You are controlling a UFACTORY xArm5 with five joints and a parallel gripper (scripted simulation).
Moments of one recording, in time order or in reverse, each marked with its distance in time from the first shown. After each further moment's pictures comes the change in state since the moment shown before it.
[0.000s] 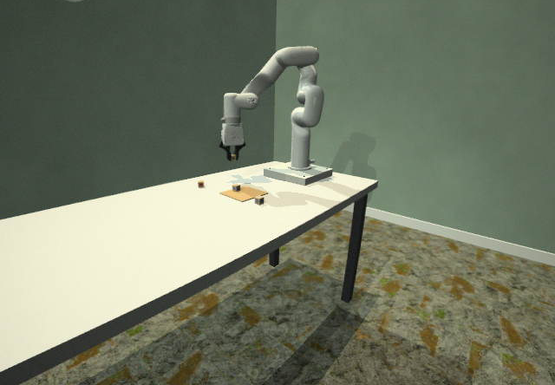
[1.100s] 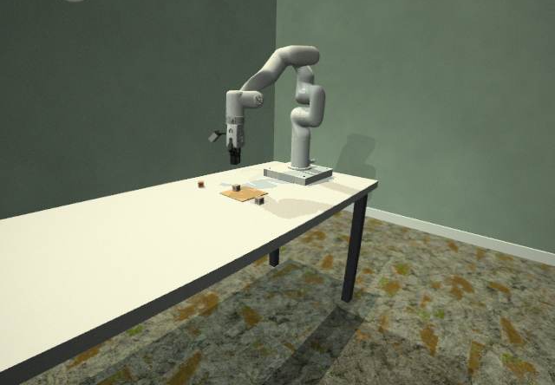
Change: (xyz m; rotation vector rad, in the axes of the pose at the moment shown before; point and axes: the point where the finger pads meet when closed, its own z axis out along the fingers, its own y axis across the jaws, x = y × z) arm -0.101 -0.021 -0.006 0.008 0.001 -0.871
